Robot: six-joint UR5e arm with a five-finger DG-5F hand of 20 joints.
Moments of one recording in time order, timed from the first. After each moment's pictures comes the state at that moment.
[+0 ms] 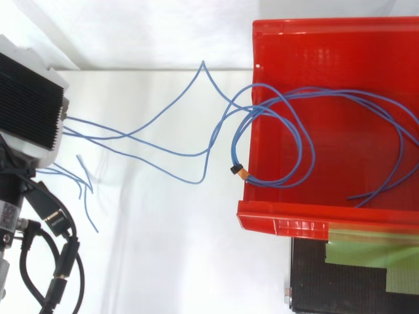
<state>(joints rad) 0.10 -2.16 -1.04 -3.15 -1.41 -0.45</state>
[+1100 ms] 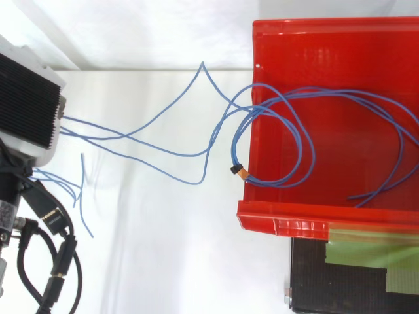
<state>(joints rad) 0.10 -2.16 -1.04 -3.14 -1.41 -0.45</state>
